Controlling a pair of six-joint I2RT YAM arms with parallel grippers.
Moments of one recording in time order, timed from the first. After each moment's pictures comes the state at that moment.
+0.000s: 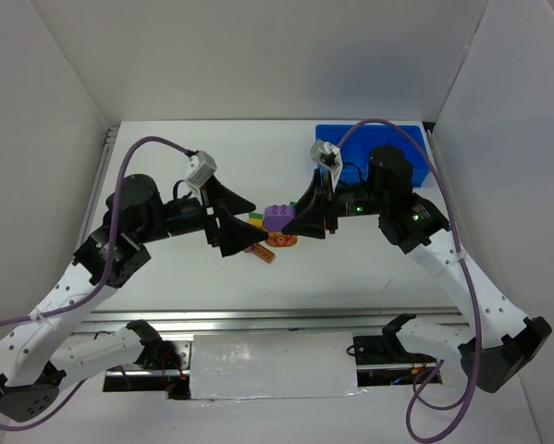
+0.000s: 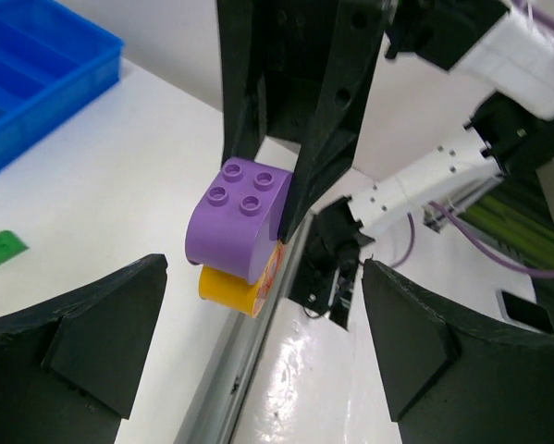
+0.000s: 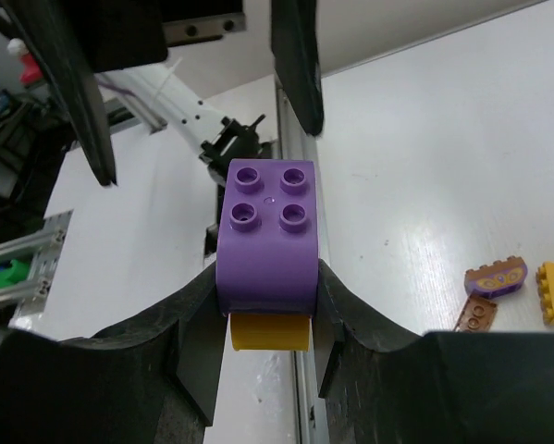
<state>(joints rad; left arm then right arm) -0.67 0.93 1.18 -0.28 0.55 -0.37 0.53 1.09 1.21 -0.33 -0.97 0.17</state>
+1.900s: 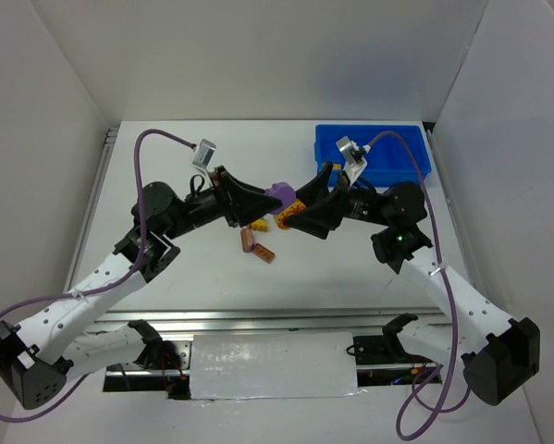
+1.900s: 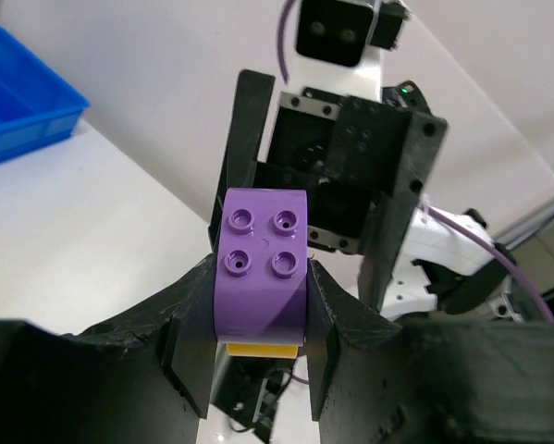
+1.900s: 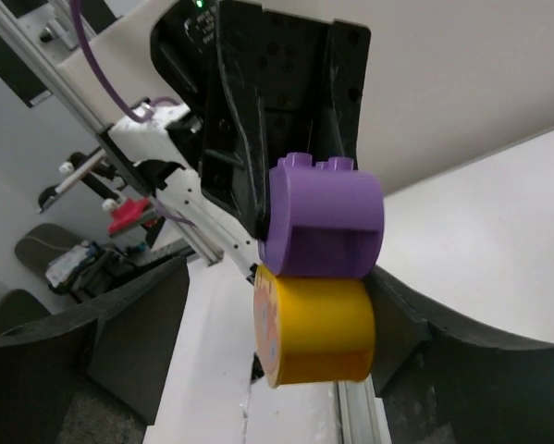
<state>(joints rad) -0.67 1.02 0.98 0.26 0.45 -0.78 0.49 1.02 0.84 0.61 -0.92 0.83</state>
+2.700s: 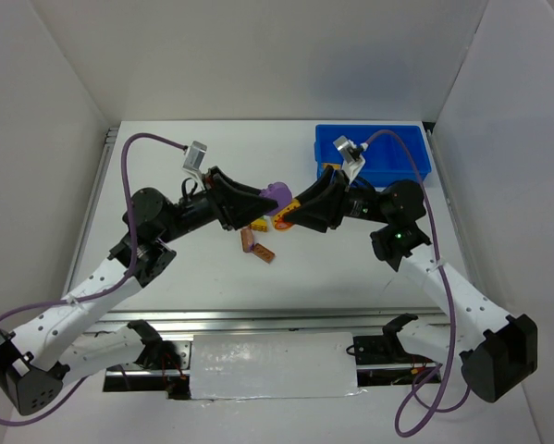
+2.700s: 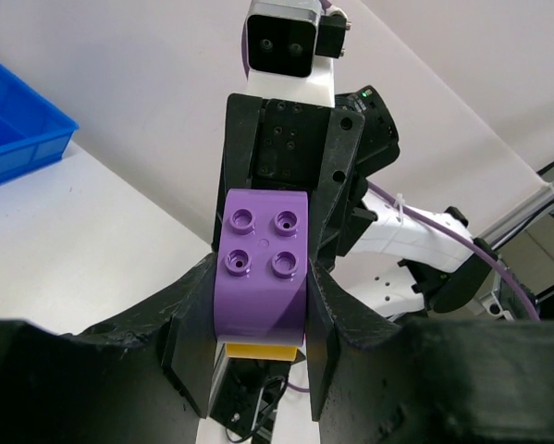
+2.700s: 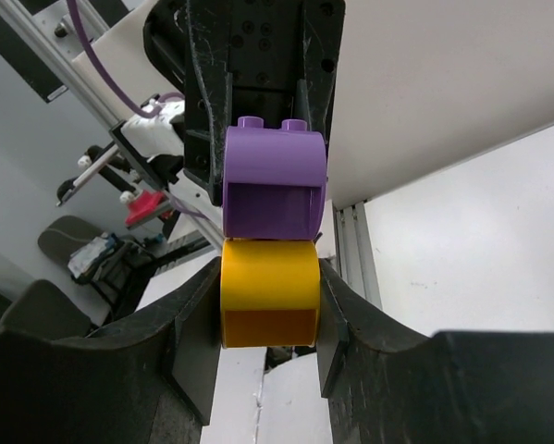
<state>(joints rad) -0.67 0.98 0.94 0.35 0.46 -0.81 0.48 1.04 0.85 0.64 -0.97 0.89</state>
